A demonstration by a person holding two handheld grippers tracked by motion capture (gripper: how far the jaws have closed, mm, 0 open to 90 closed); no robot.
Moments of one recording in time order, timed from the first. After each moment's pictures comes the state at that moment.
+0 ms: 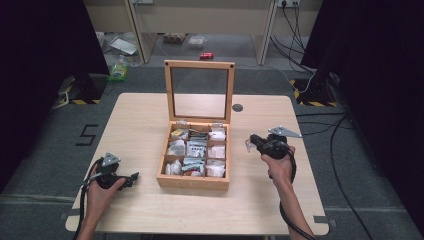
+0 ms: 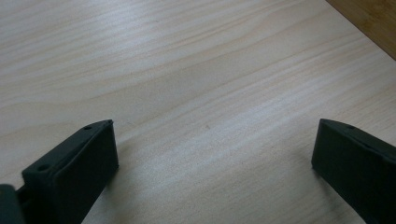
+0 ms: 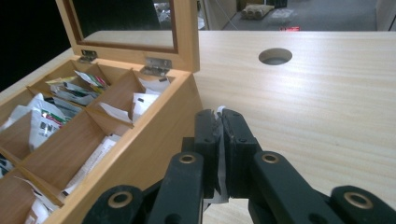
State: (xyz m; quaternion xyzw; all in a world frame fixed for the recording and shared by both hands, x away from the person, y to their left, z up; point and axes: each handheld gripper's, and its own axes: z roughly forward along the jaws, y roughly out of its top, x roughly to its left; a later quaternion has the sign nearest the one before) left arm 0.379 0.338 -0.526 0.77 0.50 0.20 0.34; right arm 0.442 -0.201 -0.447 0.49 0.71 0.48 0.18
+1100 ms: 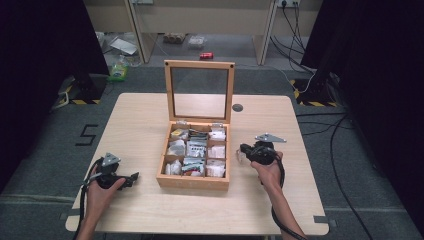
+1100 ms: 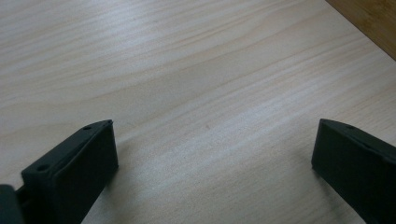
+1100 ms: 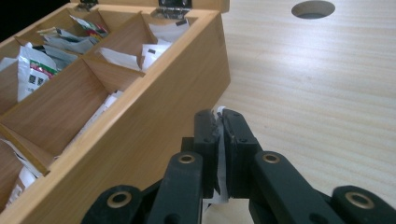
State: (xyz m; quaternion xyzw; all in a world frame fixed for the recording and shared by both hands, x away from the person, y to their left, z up) left arm 0.379 0.339 -0.526 0.77 0.50 0.20 0.34; right arm 0.443 -0.174 -0.482 0.48 0.74 0.45 0.15
